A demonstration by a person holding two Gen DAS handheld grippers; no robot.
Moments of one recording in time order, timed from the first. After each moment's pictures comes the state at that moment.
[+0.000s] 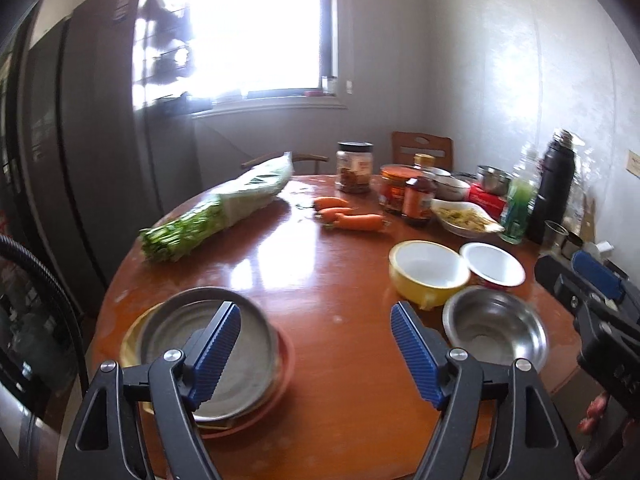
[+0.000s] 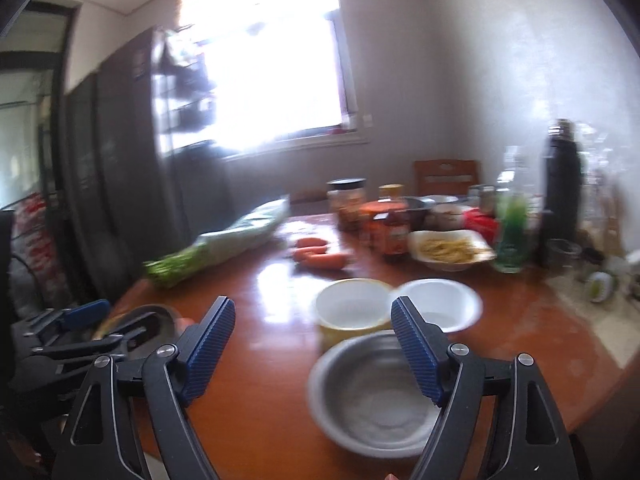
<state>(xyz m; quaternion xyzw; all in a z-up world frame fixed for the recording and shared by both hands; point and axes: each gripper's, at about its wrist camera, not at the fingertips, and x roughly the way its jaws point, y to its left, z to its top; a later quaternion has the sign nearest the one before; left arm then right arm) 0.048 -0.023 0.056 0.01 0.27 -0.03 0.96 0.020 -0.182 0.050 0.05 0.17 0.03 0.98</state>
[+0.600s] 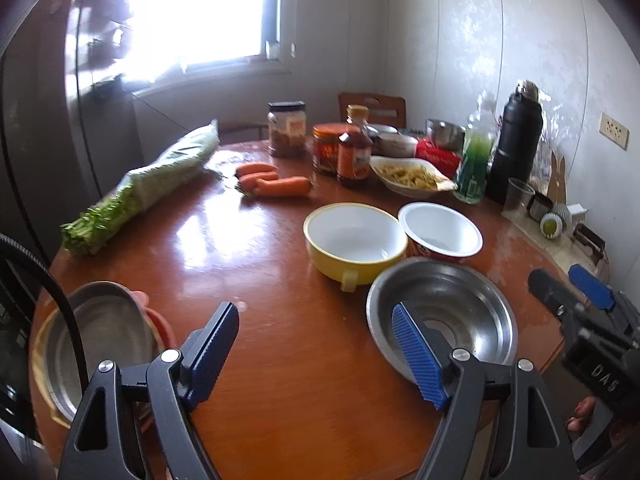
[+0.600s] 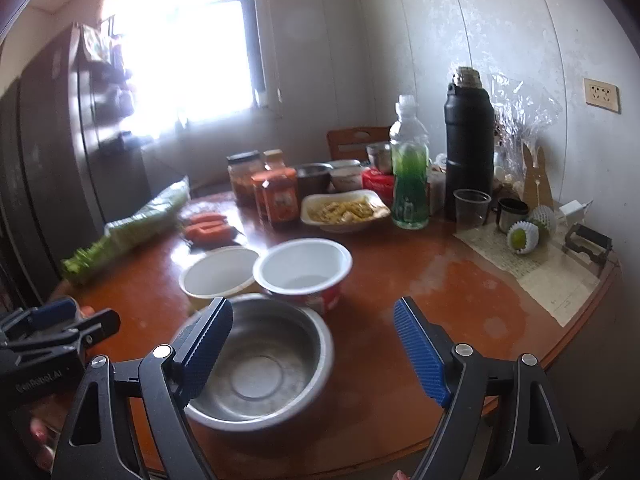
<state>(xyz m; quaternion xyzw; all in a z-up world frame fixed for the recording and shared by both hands) 0.094 -0.099 0.024 0.03 0.33 -0.11 0.94 0.032 -0.264 0.004 0.08 0.24 -0.07 0.96</state>
